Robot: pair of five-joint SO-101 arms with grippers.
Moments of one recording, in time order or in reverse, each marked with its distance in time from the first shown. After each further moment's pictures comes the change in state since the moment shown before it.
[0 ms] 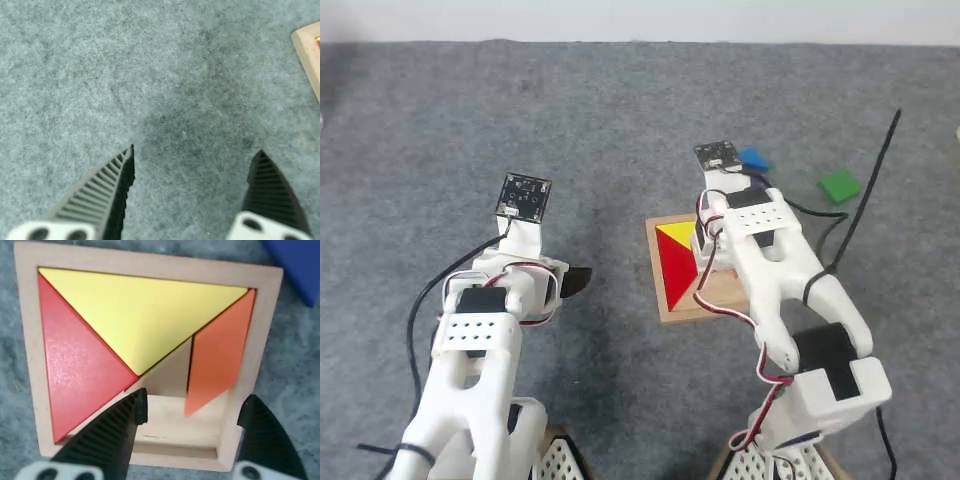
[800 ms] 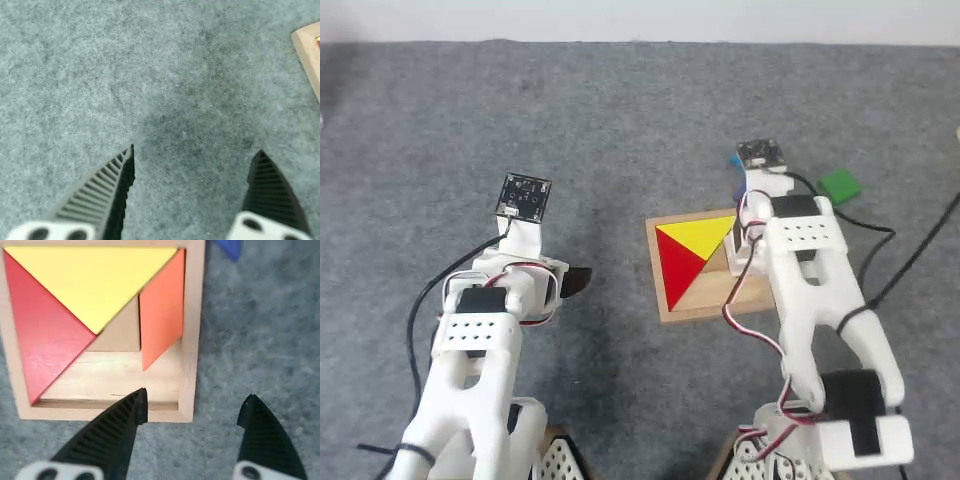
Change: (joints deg) left arm 0.0 0.0 0.0 0.0 0.0; right arm 8.1 -11.7 6.2 5.4 3.5
